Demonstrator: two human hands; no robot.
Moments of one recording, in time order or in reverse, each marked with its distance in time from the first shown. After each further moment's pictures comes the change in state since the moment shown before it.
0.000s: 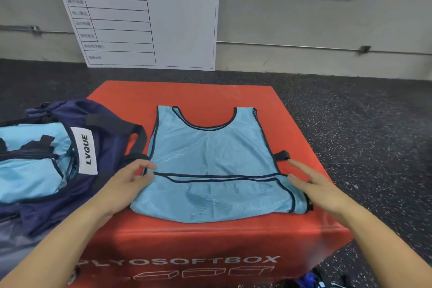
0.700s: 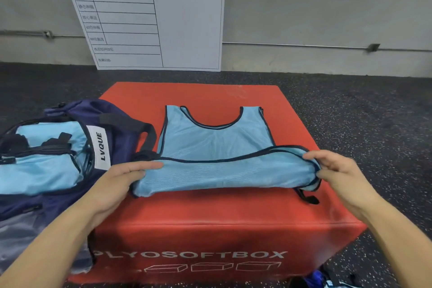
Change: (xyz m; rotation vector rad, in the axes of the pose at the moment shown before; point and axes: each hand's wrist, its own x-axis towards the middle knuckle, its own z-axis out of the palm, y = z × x) left_hand -0.026 0.003 -0.025 -0.328 -0.045 0.016; right_hand -0.019 -0.016 -0.016 0.172 0.147 -0.295
